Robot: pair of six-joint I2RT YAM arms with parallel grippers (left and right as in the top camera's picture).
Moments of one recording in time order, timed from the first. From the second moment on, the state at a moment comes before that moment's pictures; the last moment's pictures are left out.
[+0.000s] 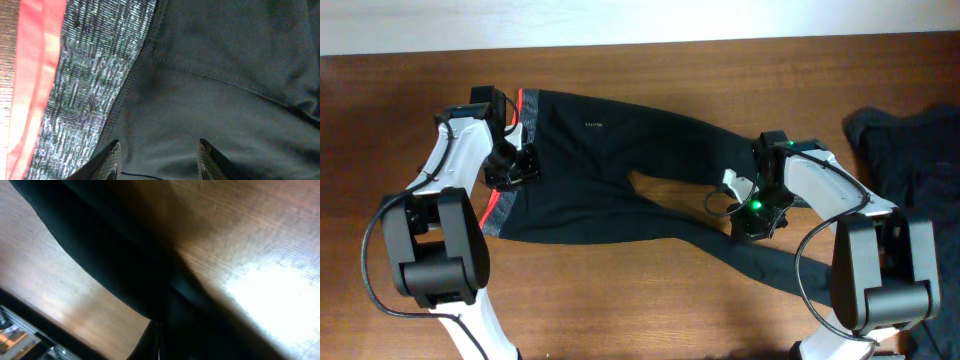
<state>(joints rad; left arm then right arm) 0.05 2.08 1.56 -1.03 0.17 -0.14 0.09 1.83 1.14 -1.13 -0.37 -0.28</state>
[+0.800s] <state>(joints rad) 0.05 2.08 1.56 -1.03 0.17 -0.14 0.32 1.83 1.00 -1.20 -0.37 0.06</state>
